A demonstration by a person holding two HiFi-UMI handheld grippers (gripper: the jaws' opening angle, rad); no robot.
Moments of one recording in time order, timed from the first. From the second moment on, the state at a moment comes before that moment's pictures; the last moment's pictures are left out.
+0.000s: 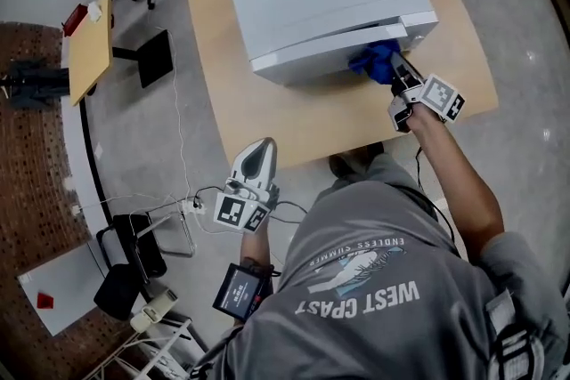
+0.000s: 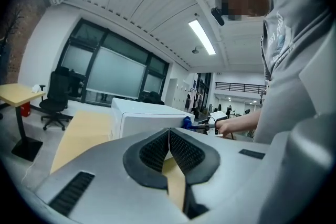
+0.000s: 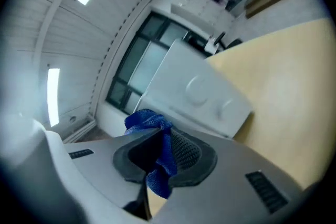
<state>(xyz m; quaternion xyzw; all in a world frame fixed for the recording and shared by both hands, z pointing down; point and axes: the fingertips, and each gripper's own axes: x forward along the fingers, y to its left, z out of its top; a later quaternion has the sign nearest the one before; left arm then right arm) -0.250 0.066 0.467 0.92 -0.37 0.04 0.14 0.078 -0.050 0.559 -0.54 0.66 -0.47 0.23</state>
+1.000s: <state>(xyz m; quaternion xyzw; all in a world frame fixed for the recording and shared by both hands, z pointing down) -0.285 0.086 0.483 0.91 -0.37 0.04 0.15 0.139 -0.035 0.648 -0.62 0.51 -0.53 0.28</state>
